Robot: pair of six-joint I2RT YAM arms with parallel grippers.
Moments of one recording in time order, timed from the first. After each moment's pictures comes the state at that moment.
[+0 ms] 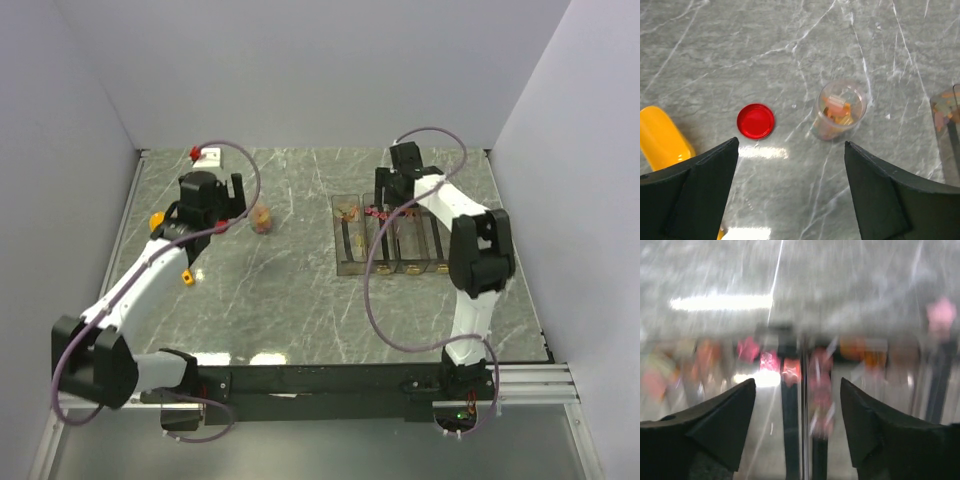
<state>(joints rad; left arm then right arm) -0.30 1.20 0.94 -0.16 -0.26 -0.19 0.22 2.03 1.58 -0.49 0.11 0.22</state>
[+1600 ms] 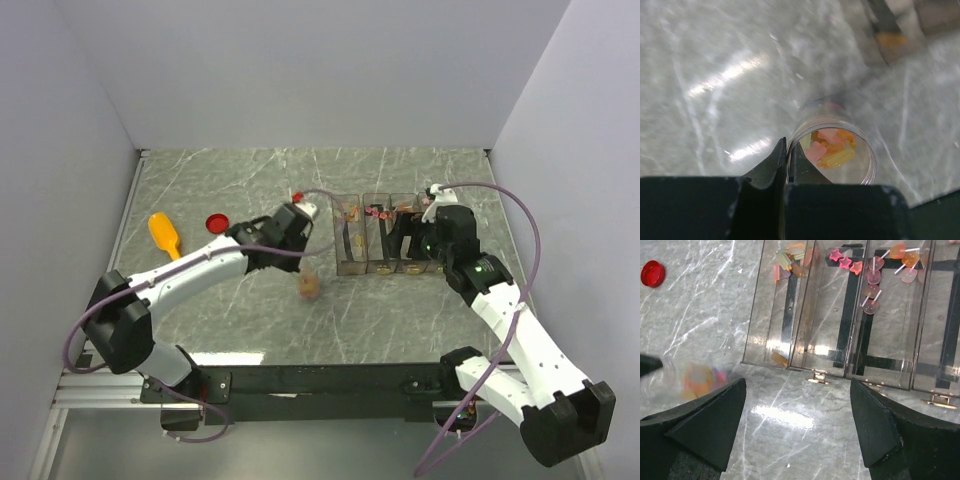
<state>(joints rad) -0.75 1.49 1.17 -0.61 -0.17 -0.32 0.32 0.94 0.83 -0.43 -0.05 0.32</state>
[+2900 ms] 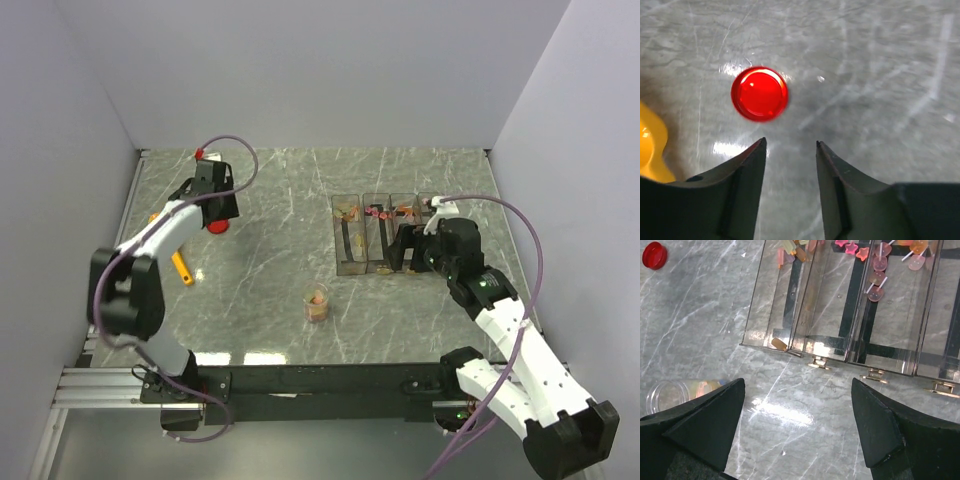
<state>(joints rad) -0.22 1.57 1.18 -0.40 -0.23 -0.34 0.32 0.84 0.75 -0.45 -0.08 0.30</state>
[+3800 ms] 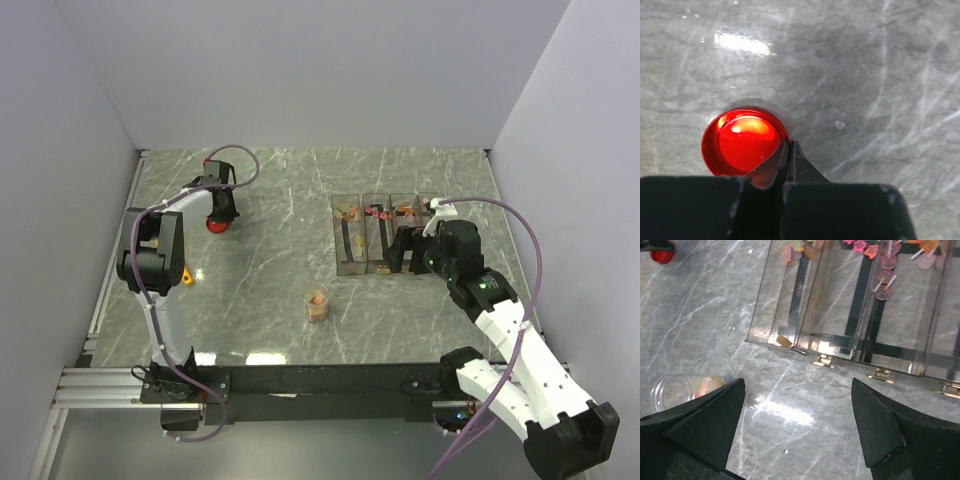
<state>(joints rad) -0.13 2.00 1.36 -0.34 -0.15 -0.33 0.33 0.82 0.73 -0.44 -0.10 0.30</state>
